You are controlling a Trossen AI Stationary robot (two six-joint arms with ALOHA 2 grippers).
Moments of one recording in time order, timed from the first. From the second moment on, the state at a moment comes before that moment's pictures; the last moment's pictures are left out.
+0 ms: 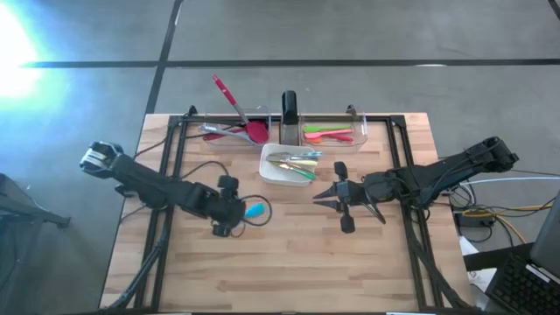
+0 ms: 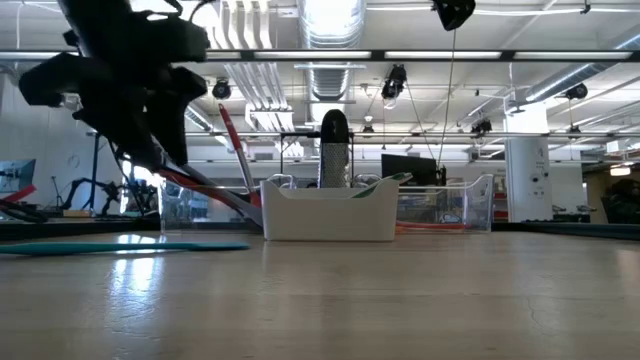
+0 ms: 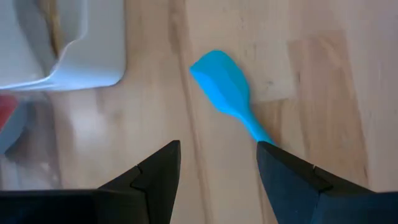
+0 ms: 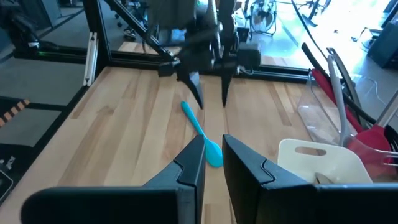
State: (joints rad) left arm -0.33 1.34 0.89 -0.73 -0.37 -0.07; right arm 0.28 1.14 0.85 -0.06 0.24 0.05
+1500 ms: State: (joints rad) left arm -0.04 1.83 1.01 -0.54 -0.01 0.10; right arm 0.28 1.14 0.85 -0.08 0.24 0.07
